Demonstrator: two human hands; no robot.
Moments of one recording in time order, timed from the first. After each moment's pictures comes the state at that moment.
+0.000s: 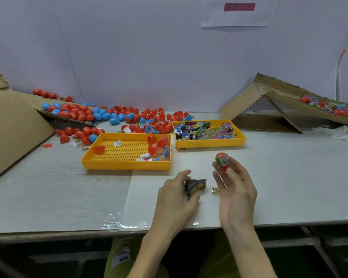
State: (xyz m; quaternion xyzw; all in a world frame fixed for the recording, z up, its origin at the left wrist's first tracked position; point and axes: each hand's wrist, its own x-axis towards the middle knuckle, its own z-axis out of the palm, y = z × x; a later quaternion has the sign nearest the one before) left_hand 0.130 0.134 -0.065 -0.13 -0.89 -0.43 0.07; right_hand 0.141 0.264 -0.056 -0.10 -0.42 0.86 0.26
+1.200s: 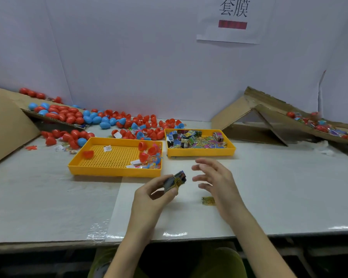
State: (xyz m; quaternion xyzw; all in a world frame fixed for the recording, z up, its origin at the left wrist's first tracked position) left_hand 0.121 0.113 -0.064 -0.05 -0.66 -0.75 0.03; right_hand 0.113 0.289 -0.026 -0.06 -0.69 0.71 0.09
